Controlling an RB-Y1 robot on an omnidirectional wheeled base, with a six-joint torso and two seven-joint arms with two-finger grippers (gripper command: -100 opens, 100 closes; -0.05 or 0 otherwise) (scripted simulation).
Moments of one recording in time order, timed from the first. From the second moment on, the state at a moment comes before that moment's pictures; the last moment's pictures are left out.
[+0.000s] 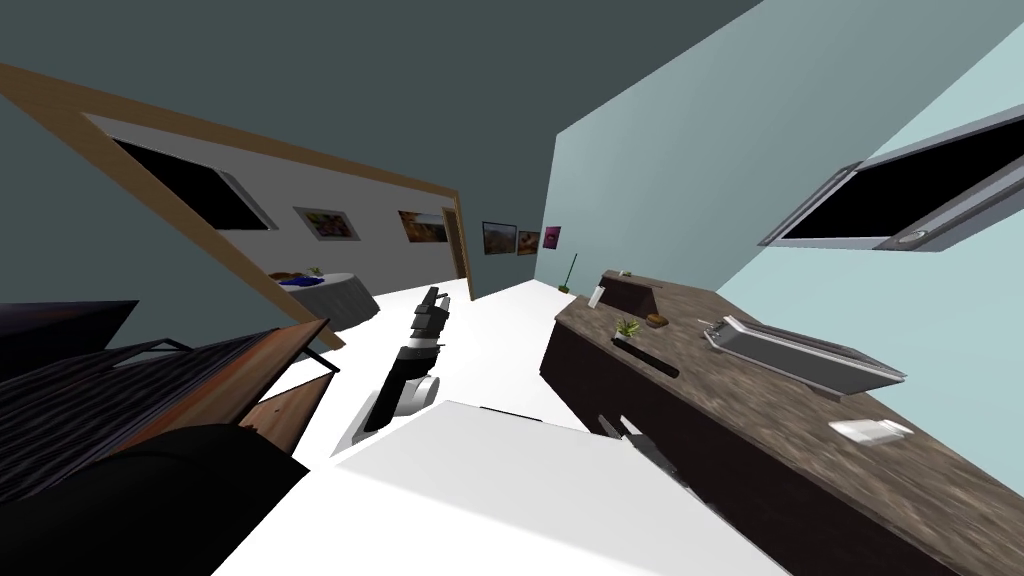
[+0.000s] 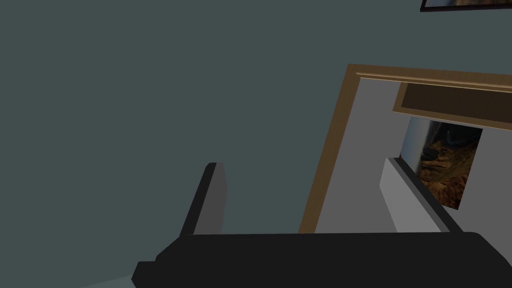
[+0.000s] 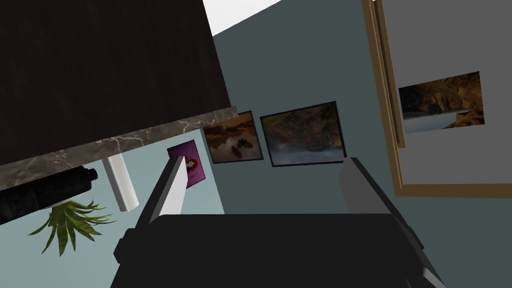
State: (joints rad) left arm 0.54 0.03 0.06 -2.35 -0.02 -0.35 0.04; right arm 0.85 -0.73 0.02 -1.74 0.41 -0.48 0.37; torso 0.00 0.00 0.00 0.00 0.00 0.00
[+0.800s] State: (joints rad) left arm 0.54 0.03 0.06 -2.35 -0.02 -0.35 0.04; right arm 0.88 -0.90 -0.02 -1.53 0.54 -0.53 0.41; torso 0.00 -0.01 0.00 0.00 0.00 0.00
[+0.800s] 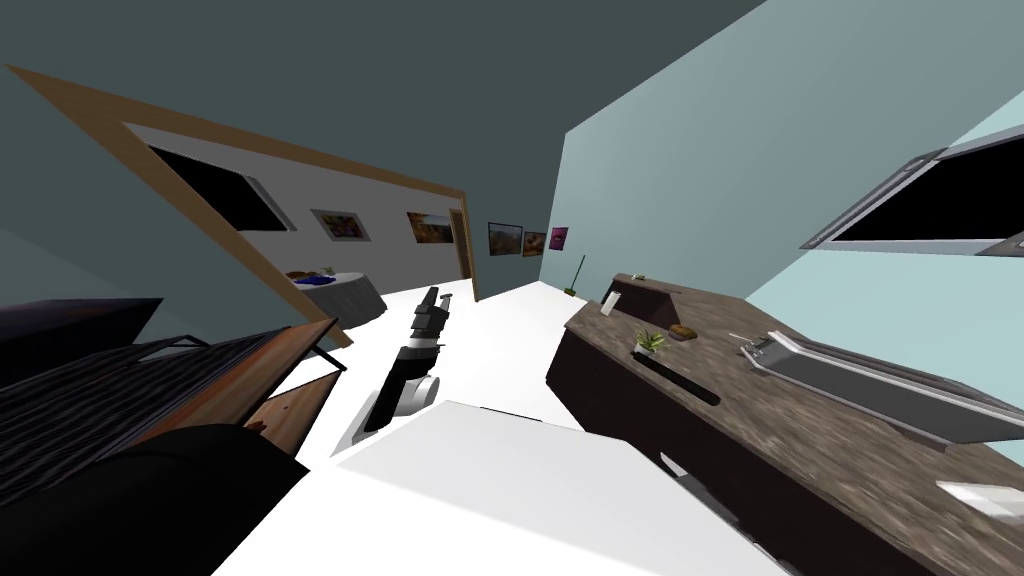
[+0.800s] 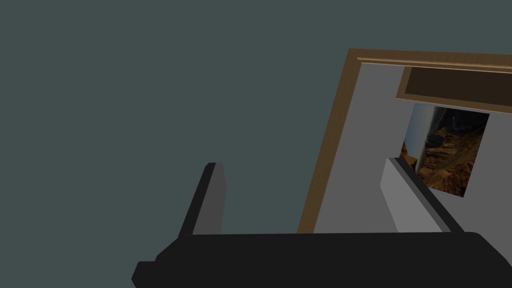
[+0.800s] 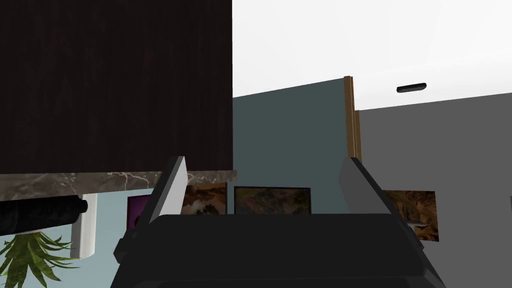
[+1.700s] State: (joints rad) left arm 0.54 0.03 0.06 -2.35 -0.02 -0.35 0.04; right arm 0.87 -1.08 -0.05 -1.26 0.69 -0.59 0.44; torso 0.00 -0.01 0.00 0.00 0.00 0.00
